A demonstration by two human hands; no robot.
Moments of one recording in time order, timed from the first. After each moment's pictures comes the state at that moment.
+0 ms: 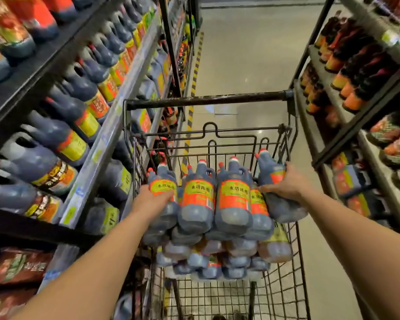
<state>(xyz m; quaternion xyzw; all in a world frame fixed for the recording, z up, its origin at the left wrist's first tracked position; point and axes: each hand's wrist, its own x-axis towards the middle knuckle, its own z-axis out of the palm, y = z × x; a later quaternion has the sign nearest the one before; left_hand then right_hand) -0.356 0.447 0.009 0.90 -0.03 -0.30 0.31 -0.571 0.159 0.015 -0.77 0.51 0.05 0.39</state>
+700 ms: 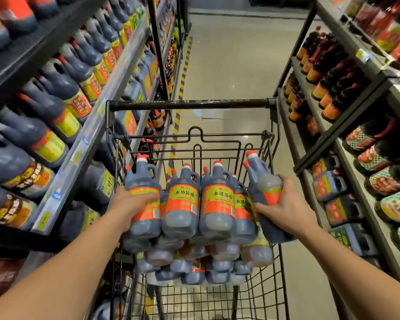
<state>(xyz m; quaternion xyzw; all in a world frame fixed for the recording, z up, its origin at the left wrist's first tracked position) -0.343 0.440 -0.005 0.83 0.08 -0.30 0.46 -0.623 0.199 0.044 -0.82 0.48 -0.04 0.29</state>
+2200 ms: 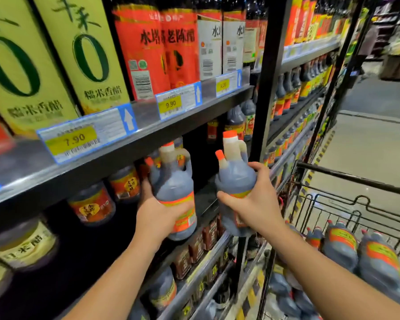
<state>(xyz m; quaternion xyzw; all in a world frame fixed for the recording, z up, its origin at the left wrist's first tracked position) -0.475 0.868 0.249 0.78 0.03 0.16 0.60 -0.490 0.655 0.259 -0.83 -0.01 -0.23 0.52</state>
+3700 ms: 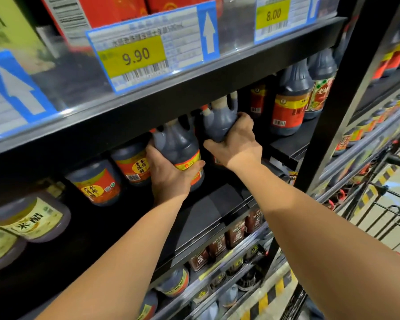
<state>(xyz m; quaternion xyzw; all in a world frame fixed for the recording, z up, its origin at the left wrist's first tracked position) -0.365 0.854 0.219 0.82 0.19 0.28 0.46 -0.293 0.720 0.244 -0.91 -0.02 -0.13 0.40</state>
